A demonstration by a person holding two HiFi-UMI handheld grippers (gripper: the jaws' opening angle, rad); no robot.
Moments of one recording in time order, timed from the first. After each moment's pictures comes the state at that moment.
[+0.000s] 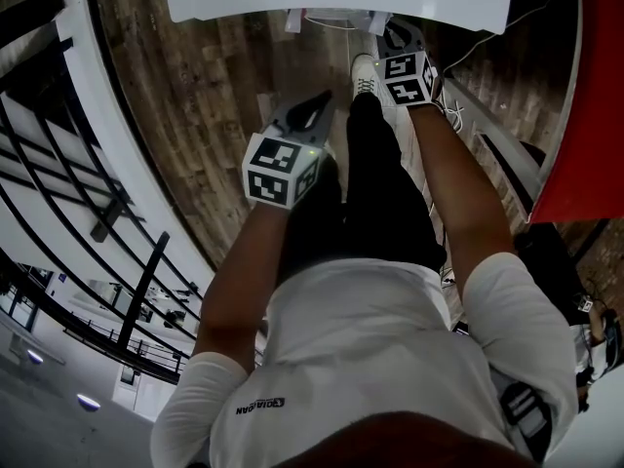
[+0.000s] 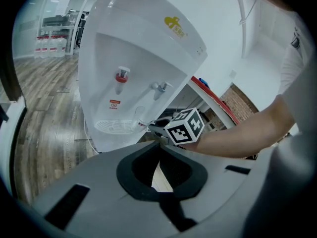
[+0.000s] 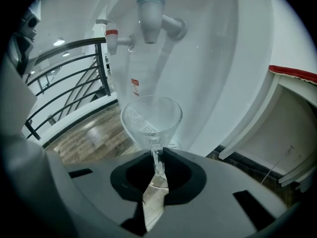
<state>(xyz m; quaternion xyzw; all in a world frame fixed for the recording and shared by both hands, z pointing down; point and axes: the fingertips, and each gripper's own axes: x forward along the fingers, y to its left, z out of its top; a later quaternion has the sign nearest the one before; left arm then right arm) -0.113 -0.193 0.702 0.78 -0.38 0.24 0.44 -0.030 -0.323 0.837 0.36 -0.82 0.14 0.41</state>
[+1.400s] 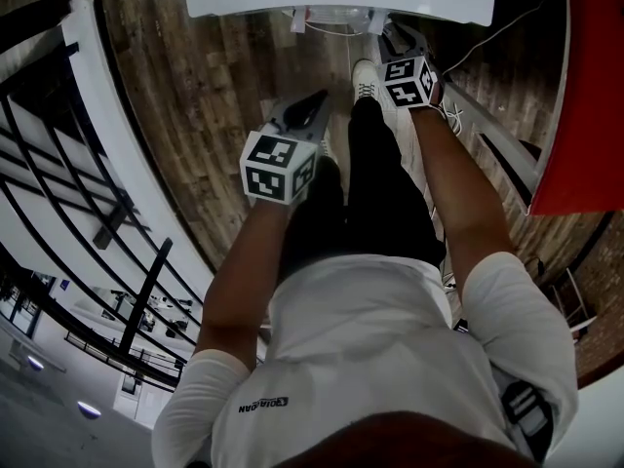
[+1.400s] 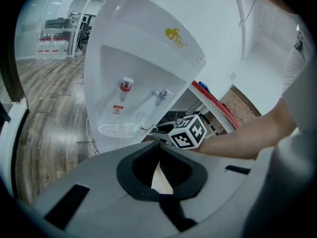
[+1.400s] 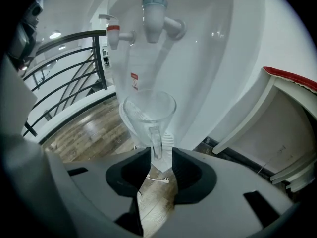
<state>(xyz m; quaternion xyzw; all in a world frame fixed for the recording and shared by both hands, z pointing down) -0.118 -0.193 0.686 0.78 -0.39 0.23 0.43 -0.008 -0.311 0.835 0.38 -0.80 0.13 0.44</state>
